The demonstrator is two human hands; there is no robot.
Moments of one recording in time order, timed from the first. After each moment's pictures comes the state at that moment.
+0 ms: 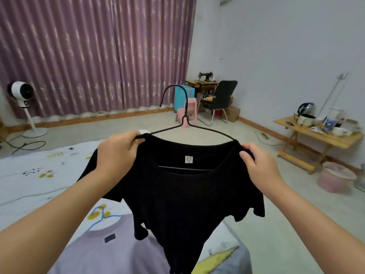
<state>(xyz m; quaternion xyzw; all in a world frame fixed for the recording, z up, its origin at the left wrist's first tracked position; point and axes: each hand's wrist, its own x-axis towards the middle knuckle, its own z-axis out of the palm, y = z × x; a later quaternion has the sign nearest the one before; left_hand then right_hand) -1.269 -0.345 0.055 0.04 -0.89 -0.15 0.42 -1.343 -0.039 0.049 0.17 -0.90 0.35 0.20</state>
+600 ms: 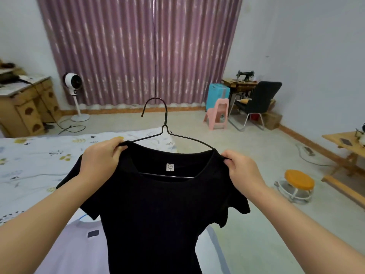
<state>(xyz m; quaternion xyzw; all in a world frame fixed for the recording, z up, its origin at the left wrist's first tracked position) -1.373 -0.289 0.022 0.20 -0.91 -0.07 0.37 -1.524 0.002 0.028 0.31 -0.89 0.32 0.08</state>
